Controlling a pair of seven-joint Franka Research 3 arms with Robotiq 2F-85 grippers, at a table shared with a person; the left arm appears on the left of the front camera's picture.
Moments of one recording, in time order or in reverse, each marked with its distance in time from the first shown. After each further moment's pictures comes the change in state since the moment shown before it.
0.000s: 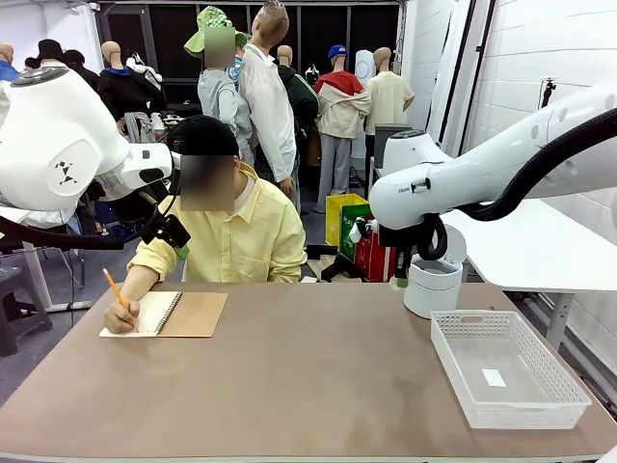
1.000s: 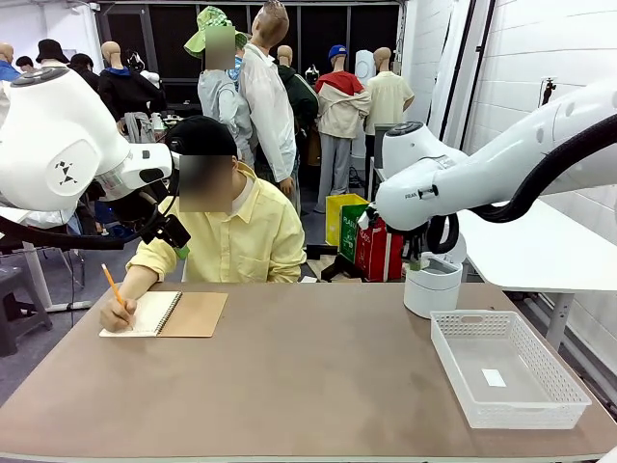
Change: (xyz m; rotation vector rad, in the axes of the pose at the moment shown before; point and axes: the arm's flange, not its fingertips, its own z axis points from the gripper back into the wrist) left arm 0.000 0.000 0.000 0.000 0.000 0.000; right arm -0.011 -0.022 0.019 -0.191 0.080 -0.210
